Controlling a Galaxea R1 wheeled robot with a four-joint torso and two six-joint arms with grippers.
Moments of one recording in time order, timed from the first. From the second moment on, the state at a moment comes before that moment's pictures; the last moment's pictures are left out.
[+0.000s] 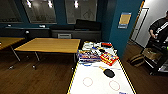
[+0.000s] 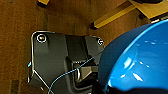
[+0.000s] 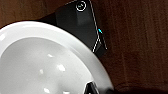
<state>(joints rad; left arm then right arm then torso) 1.57 2.18 -1.62 0.37 -0.34 -0.24 -1.55 2.58 -2.31 -0.40 0.16 0.53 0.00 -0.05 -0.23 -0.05</state>
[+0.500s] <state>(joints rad) 1.57 2.23 -1.69 0.37 -0.34 -0.24 -1.55 2.67 -2.50 -0.40 0.15 0.52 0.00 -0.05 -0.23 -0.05</state>
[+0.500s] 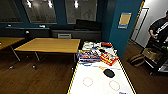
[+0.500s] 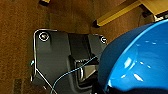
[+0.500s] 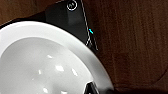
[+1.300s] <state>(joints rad) 1.57 2.26 -1.72 0.37 -0.34 -0.24 -1.57 2.71 -2.47 -0.46 0.15 0.52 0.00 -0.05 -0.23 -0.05</state>
